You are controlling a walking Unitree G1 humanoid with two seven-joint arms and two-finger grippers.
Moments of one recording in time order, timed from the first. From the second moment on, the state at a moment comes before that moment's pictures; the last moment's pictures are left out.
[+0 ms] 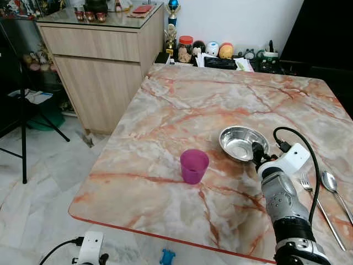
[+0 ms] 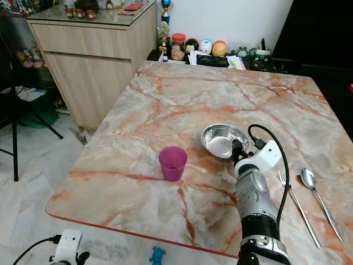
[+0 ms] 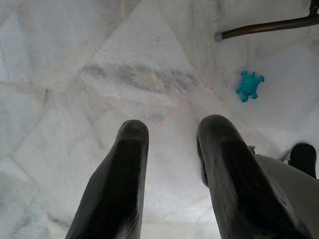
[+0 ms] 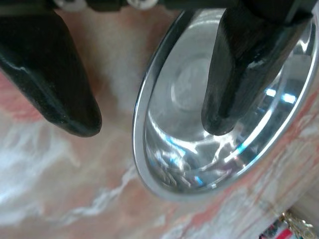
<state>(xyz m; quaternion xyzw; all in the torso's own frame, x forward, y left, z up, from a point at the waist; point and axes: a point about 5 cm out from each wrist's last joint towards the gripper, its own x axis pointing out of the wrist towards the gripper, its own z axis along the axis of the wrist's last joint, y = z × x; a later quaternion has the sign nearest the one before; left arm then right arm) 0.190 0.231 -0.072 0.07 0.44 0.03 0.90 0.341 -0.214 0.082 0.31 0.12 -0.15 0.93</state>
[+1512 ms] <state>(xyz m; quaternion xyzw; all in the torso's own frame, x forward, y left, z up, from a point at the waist) 0.190 0.230 -0.072 0.07 0.44 0.03 0.90 0.348 -0.198 0.076 0.32 0.13 -0.13 0.93</state>
